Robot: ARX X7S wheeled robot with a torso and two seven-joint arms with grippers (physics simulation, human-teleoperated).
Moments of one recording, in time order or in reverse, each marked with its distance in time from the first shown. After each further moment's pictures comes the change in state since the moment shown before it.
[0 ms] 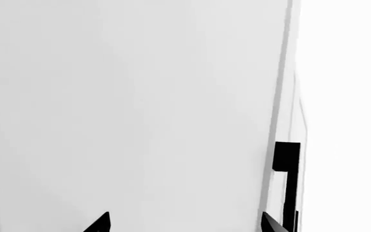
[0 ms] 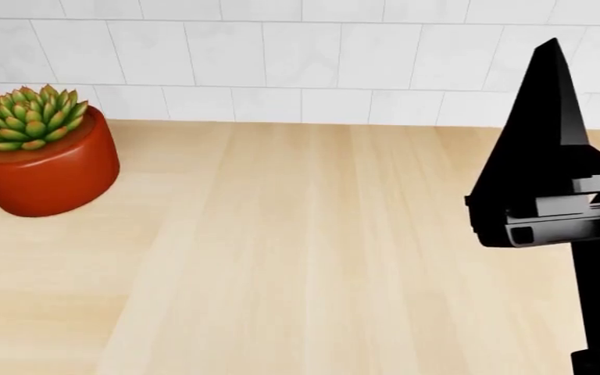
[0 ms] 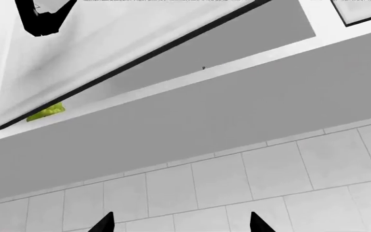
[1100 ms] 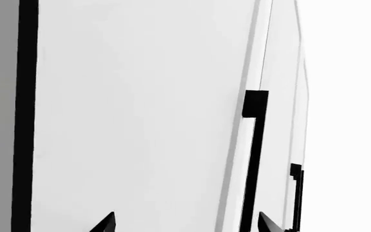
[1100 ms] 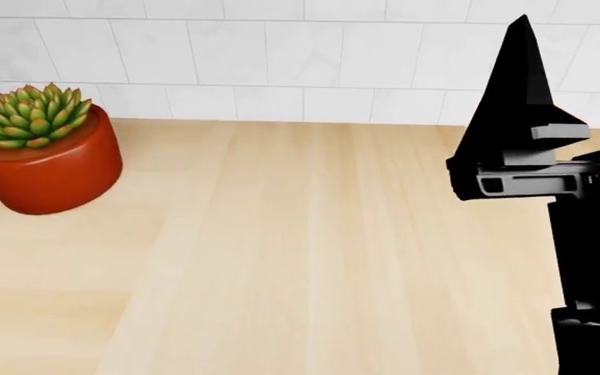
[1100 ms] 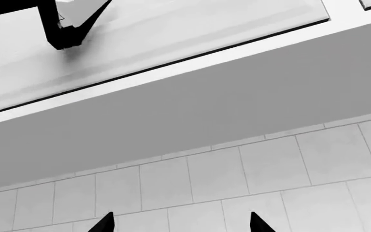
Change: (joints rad) left arm 0.000 0.042 0.327 -0.129 -0.188 0.047 0.249; right arm 0.152 -0.016 -0.073 0.082 0.037 0.073 0.033
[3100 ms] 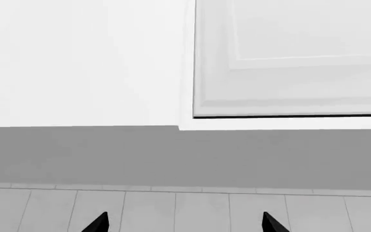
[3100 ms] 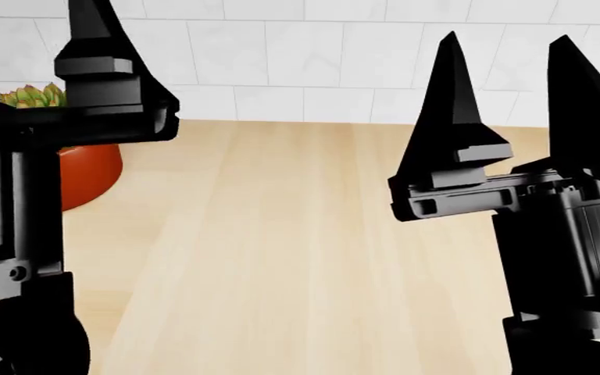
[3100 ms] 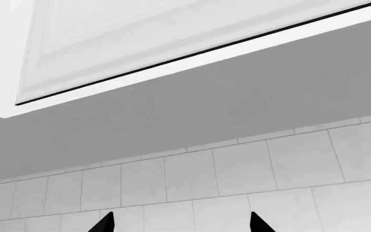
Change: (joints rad) left arm 1.198 -0.852 -0.438 1.754 1.339 -0.265 -1.153; right arm 0.079 -0.074 -0.147 -0.025 -0.062 0.057 0.031
